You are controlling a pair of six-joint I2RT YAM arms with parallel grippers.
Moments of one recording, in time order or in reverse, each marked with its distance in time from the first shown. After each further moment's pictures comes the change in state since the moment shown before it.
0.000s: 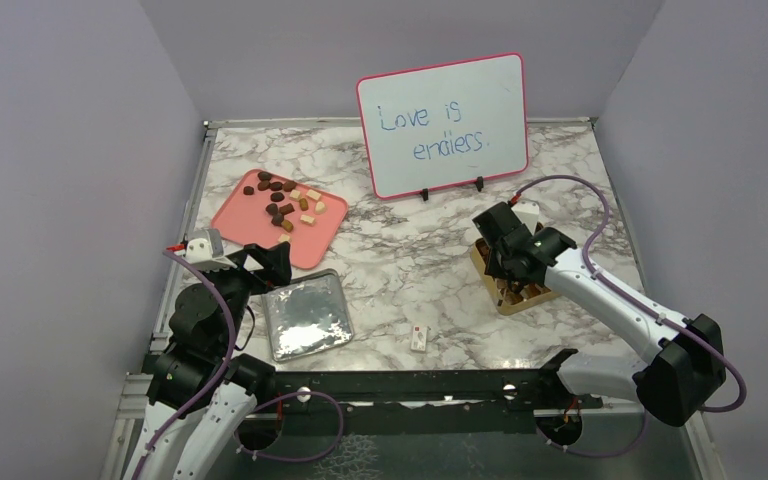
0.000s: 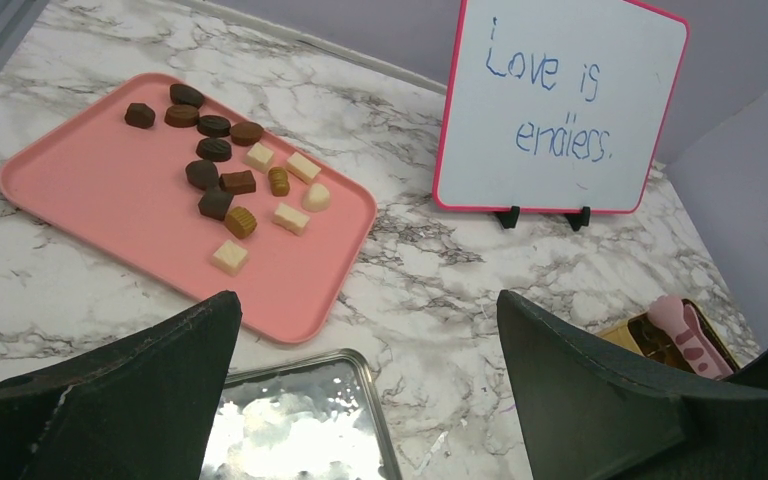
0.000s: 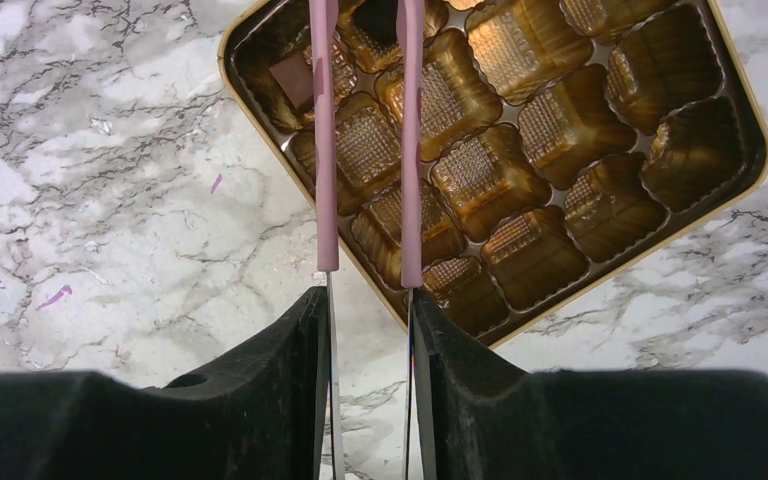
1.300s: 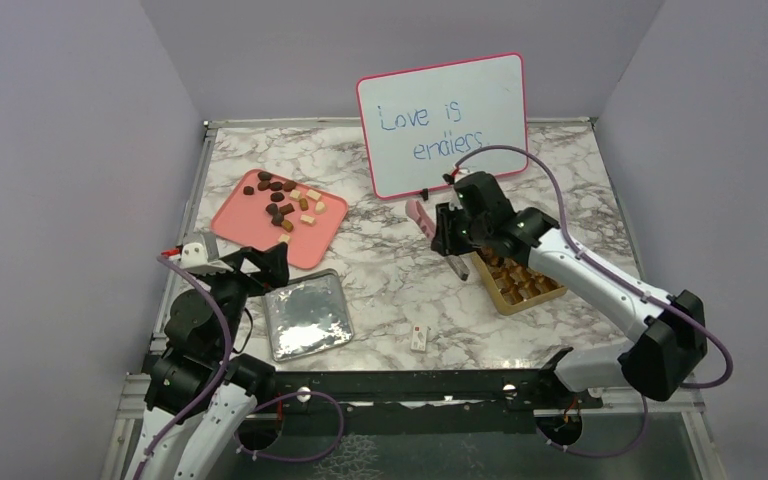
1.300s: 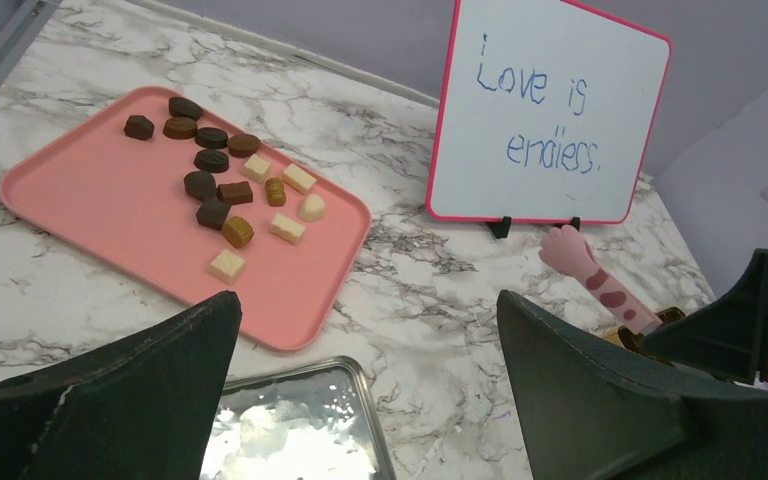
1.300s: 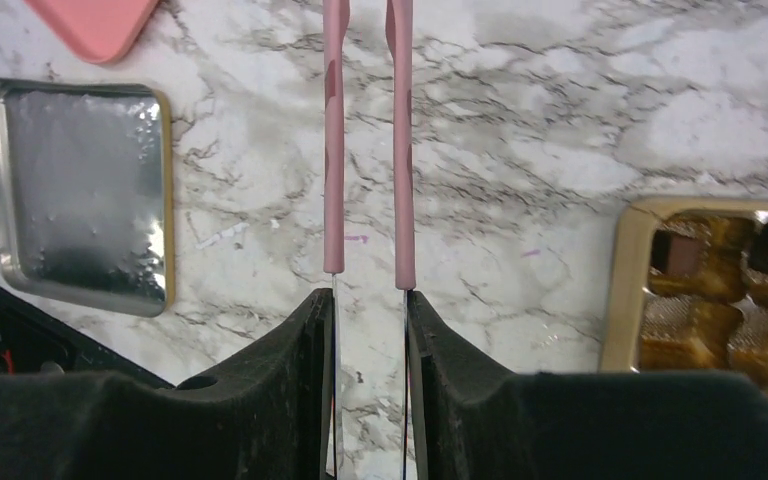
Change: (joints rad) left arm 0.001 -0.023 0.000 0.000 0.000 0.000; right arm 0.056 0.111 0.179 0.264 -0.470 -0.364
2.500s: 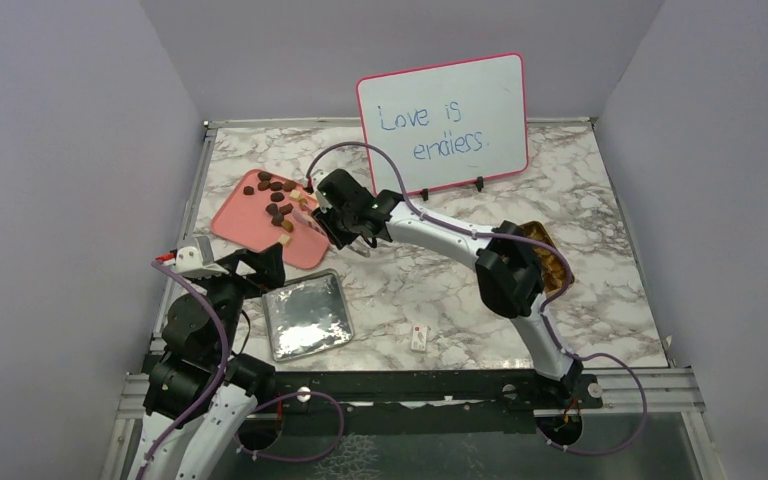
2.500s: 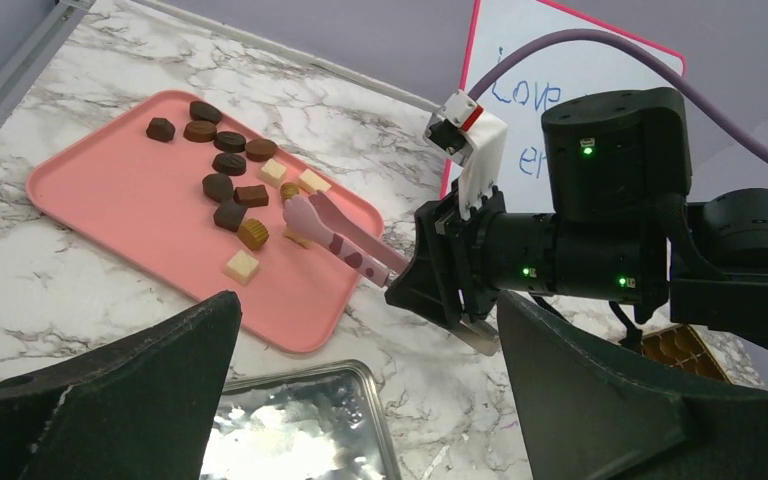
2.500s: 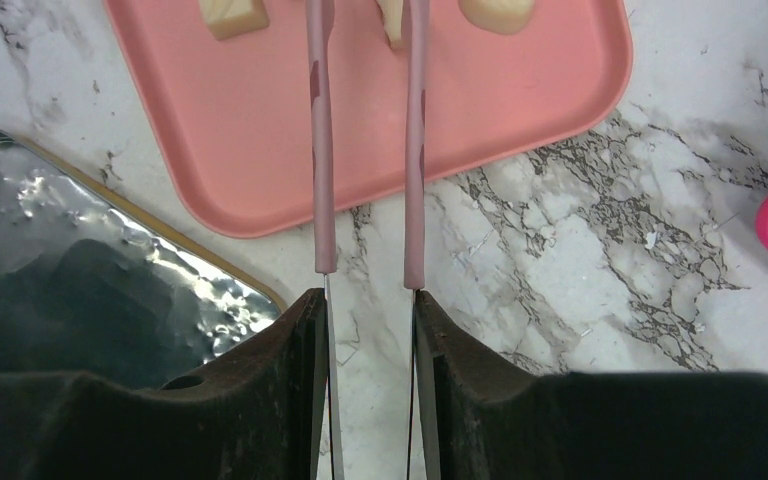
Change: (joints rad) left arm 0.012 -0.034 0.000 -0.016 -0.027 -0.005; right arm 0.291 0.883 0.787 0.093 0.049 -0.319
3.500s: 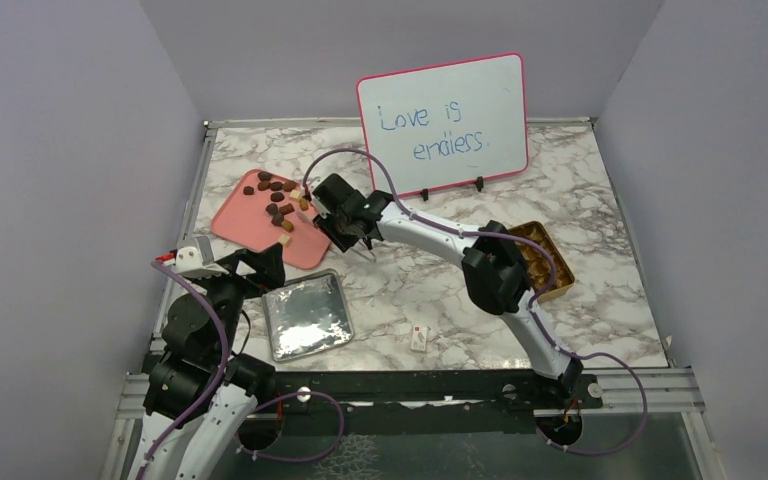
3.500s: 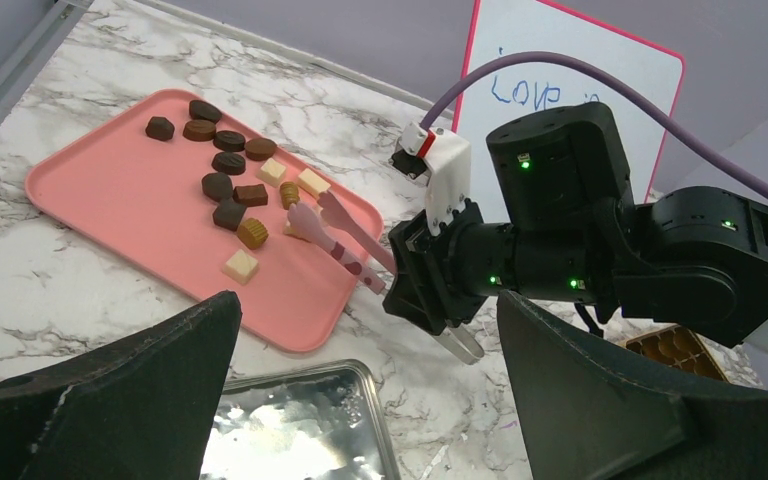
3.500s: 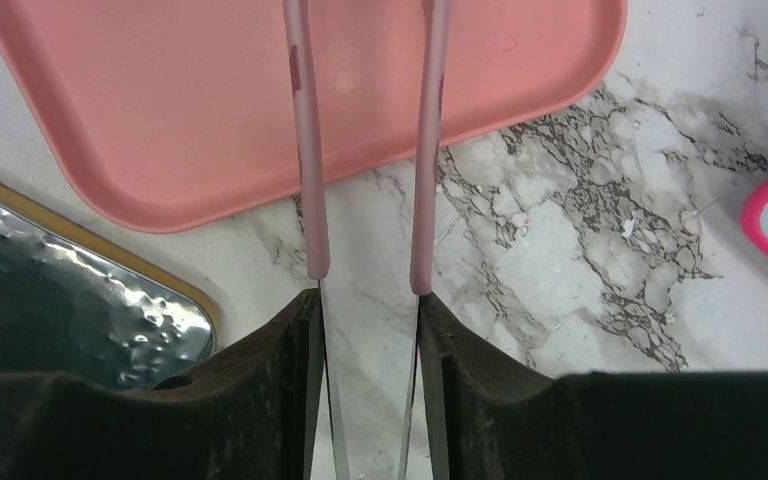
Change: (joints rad) left arm 0.000 0.000 0.000 -0.001 0.000 -0.003; right arm 0.000 0.109 0.108 -0.102 0.069 -0.070
